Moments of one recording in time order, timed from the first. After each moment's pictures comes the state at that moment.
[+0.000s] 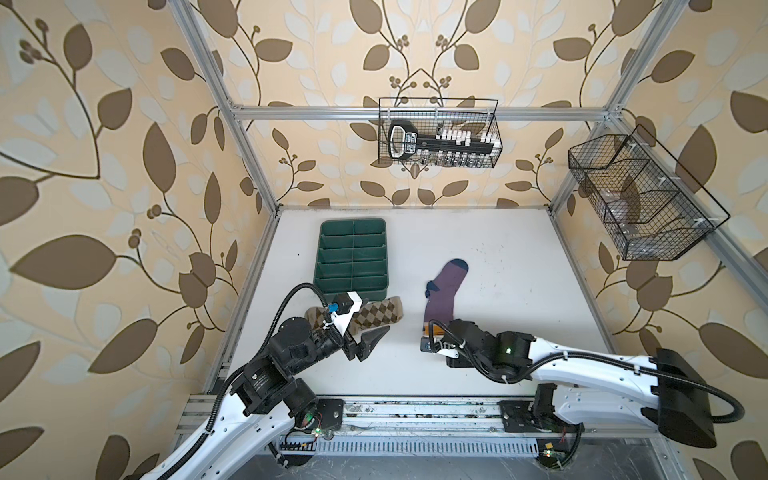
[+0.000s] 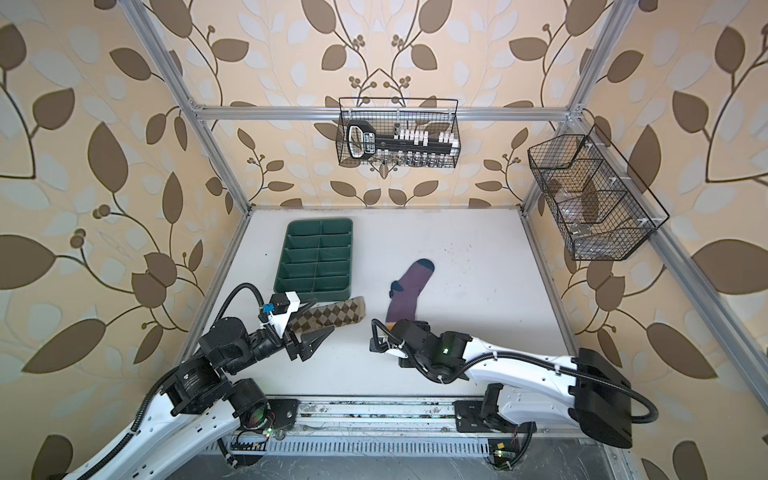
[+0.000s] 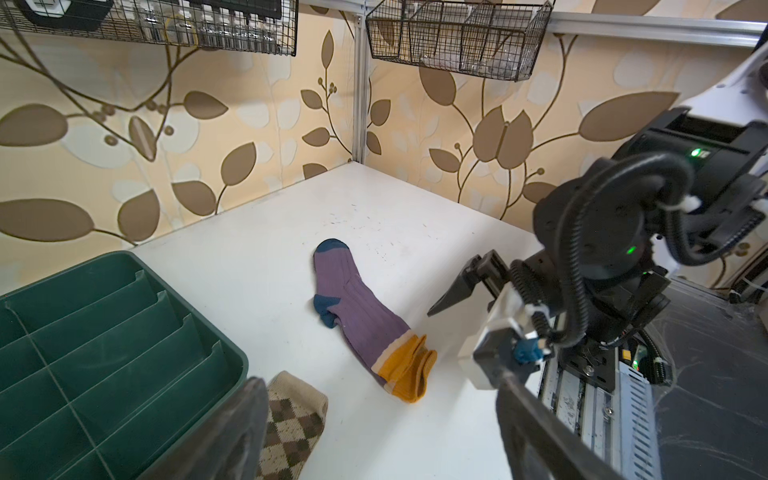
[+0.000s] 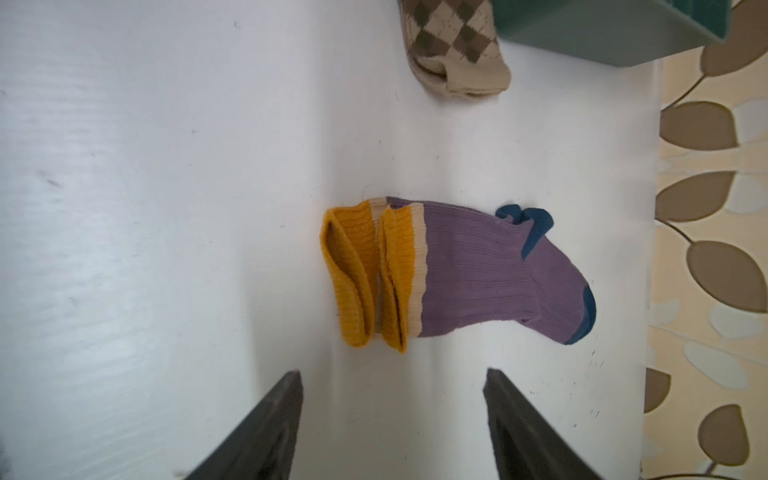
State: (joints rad) left arm -0.70 0.39 0.52 -0.29 0.25 -0.06; right arm 1.08 1.21 0.65 -0.45 0.39 -0.62
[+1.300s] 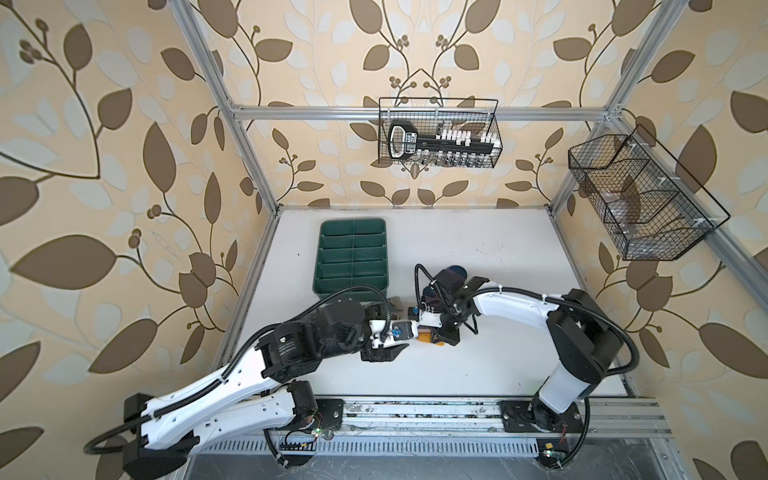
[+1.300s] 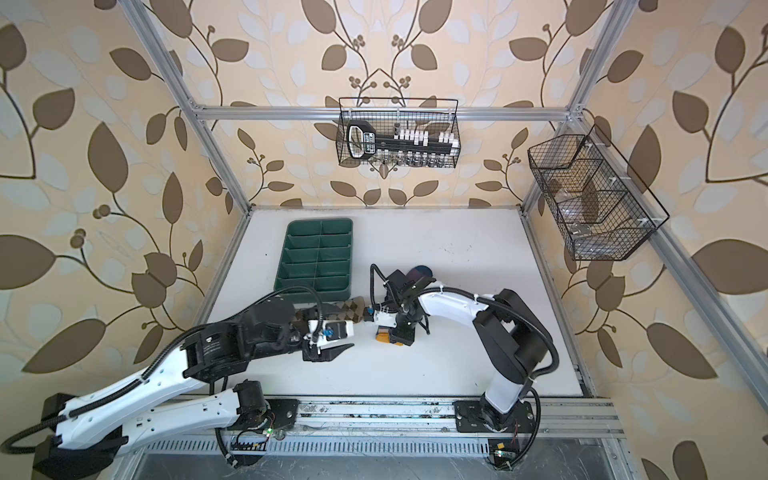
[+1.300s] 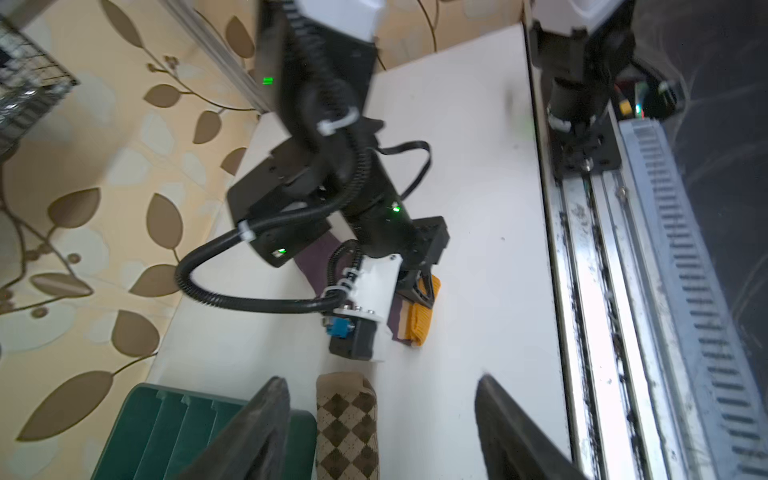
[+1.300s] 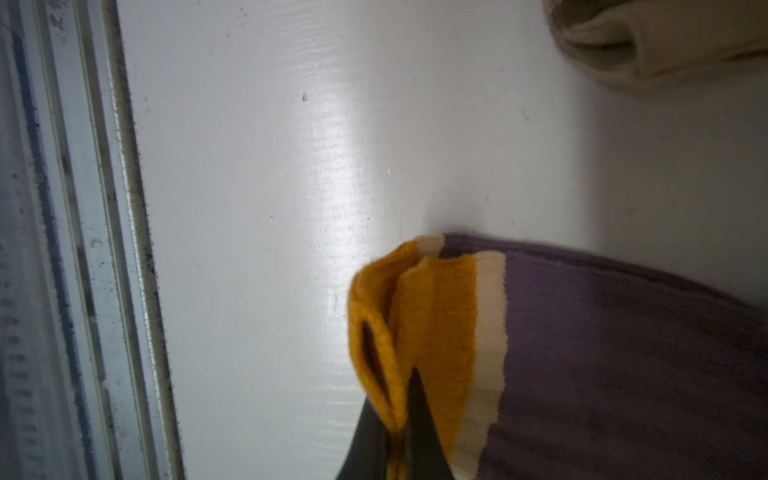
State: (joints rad) left arm -1.12 0.85 0.87 -0.63 0.00 0.59; right arm 0.68 1.78 1.07 -0.77 -0.43 -0.68
